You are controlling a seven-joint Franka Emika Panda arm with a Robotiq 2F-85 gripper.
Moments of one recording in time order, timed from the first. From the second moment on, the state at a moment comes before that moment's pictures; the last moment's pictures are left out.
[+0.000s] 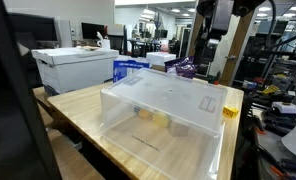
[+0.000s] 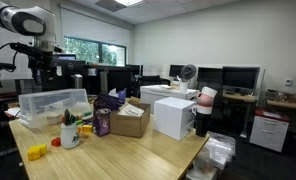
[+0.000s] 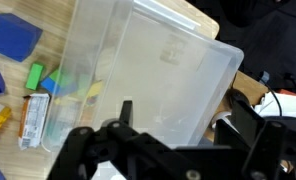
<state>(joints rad) 0.32 -0.32 0.19 -2.43 0.40 2.16 -0.12</state>
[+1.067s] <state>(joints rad) 0.28 -0.10 0.19 -2.36 0.28 2.21 -0.05</state>
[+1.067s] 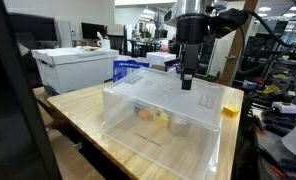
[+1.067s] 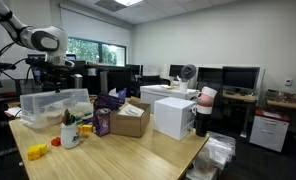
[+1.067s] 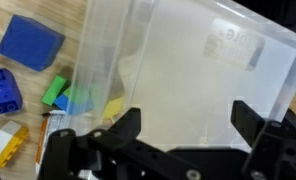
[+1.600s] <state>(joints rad) 0.27 -0.09 0.20 -2.36 0.16 2.21 0.12</state>
